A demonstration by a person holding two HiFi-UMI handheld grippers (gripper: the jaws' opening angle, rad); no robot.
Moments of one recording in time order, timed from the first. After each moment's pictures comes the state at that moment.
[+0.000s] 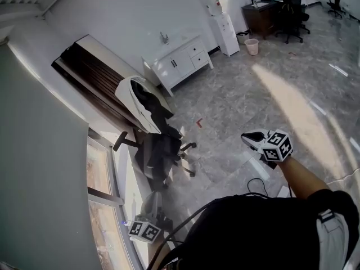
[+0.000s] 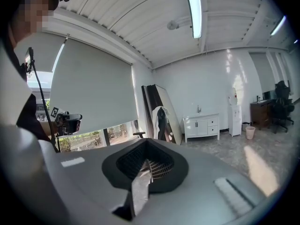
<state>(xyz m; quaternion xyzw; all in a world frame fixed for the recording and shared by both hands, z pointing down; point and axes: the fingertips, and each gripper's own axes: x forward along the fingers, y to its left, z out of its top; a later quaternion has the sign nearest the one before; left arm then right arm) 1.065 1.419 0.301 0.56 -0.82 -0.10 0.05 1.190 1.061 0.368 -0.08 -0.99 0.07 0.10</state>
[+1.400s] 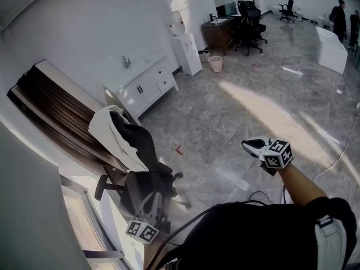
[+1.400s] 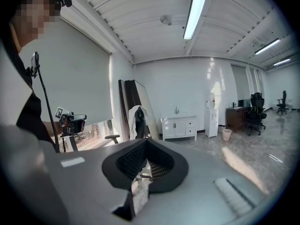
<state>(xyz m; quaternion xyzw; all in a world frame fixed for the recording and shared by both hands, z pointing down) 0.739 1.324 0.299 0.71 -0.69 -0.13 0.09 0.982 1.048 0.333 0.08 -0.99 0.07 0.12</state>
